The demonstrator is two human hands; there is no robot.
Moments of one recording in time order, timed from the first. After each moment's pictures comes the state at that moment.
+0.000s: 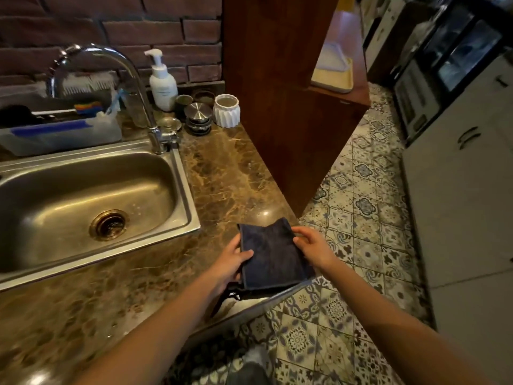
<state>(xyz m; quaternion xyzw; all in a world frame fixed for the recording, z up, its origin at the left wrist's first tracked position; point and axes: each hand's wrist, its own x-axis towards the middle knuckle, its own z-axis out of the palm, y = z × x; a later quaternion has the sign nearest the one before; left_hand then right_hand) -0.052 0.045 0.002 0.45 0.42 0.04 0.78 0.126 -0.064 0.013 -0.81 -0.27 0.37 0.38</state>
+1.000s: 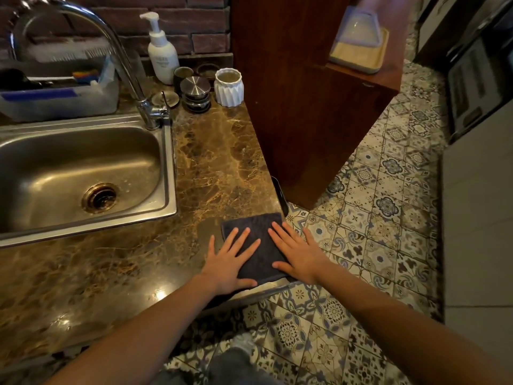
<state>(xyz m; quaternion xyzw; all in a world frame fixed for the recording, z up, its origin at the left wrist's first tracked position) -0.002 0.017 -0.059 0.93 0.25 -0.21 0.15 0.204 -0.085 -0.048 -0.69 -0.69 0.20 -0.13</state>
